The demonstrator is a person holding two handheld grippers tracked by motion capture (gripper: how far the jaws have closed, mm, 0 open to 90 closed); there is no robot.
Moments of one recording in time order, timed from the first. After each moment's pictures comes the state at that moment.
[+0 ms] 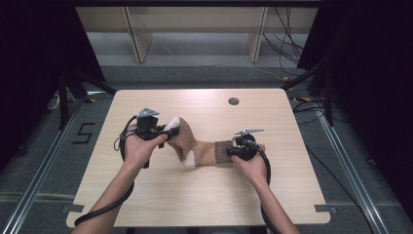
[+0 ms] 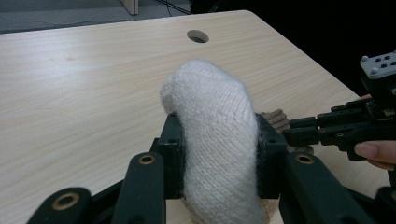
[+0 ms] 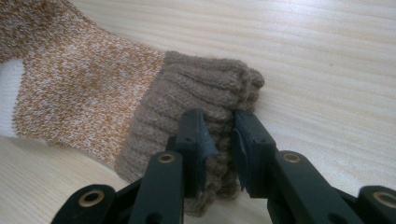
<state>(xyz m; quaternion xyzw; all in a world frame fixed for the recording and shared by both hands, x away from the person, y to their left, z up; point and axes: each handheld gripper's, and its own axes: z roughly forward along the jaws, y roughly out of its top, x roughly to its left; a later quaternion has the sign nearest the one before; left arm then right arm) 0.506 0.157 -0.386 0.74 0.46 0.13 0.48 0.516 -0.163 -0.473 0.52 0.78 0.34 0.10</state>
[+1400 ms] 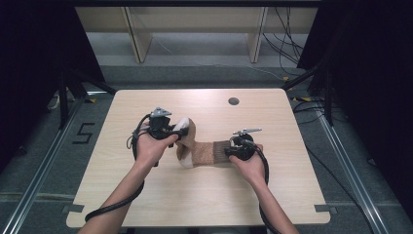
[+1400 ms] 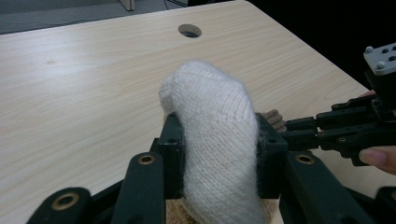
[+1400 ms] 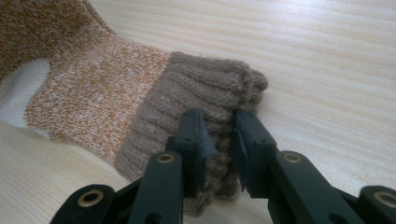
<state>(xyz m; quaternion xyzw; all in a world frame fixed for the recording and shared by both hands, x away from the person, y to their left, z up) 0.514 0.124 -0.392 0.75 0.45 0.13 0.47 0.516 -0.158 -0.473 0.51 0.78 0.34 0.10</state>
